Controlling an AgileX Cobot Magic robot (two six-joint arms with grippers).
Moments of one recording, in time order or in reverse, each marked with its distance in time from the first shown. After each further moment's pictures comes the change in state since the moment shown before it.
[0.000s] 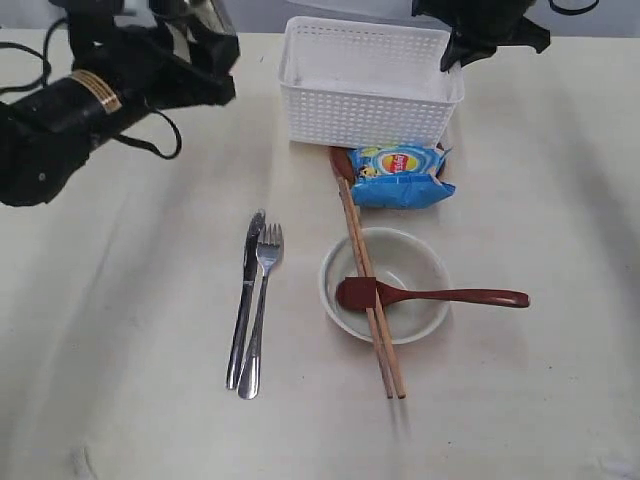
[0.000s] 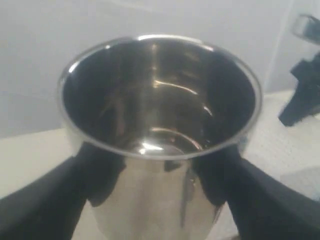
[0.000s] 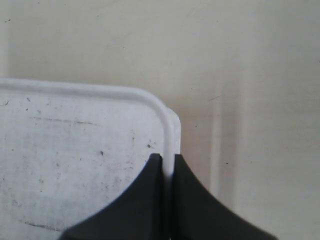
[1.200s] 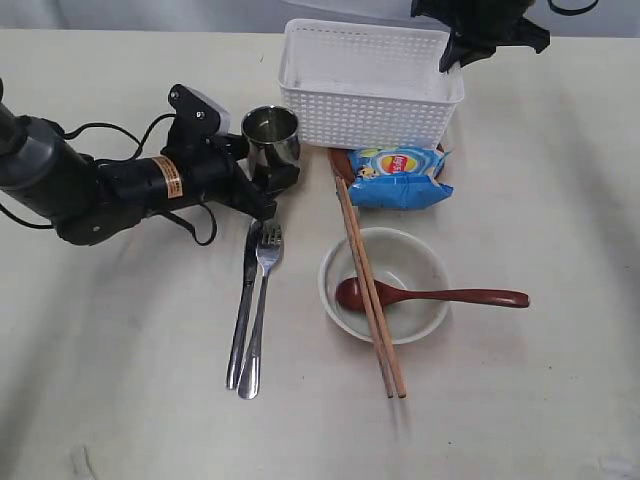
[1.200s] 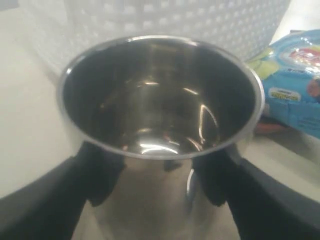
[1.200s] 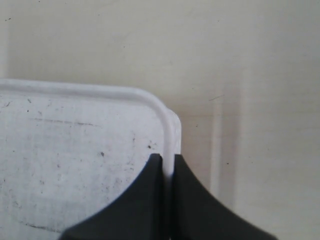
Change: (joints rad) left arm 0.000 0.353 -0.125 0.379 -0.052 -0.033; right arm 0.000 0.000 0.000 0.000 -0.002 -0.004
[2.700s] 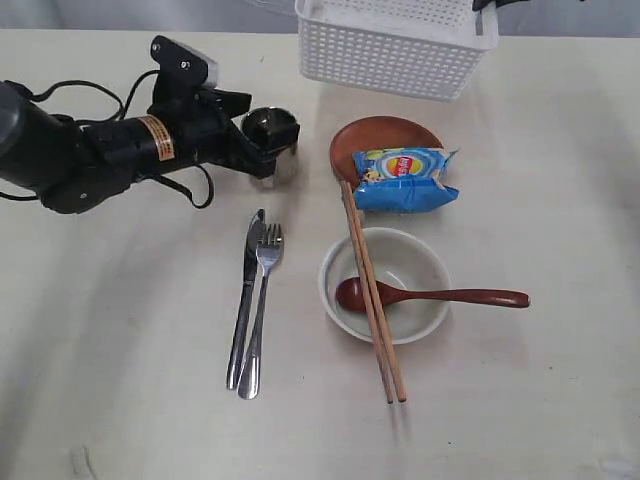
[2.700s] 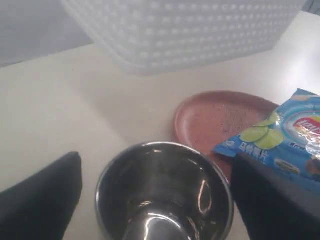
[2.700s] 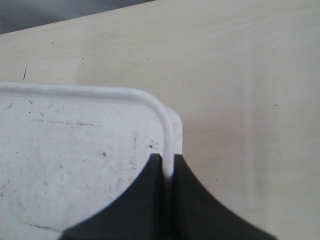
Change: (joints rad) left arm 0.000 -0.151 -0.001 -0.027 0.086 -0.066; right arm -0.067 -0.133 0.004 0.065 -0.021 -0.014
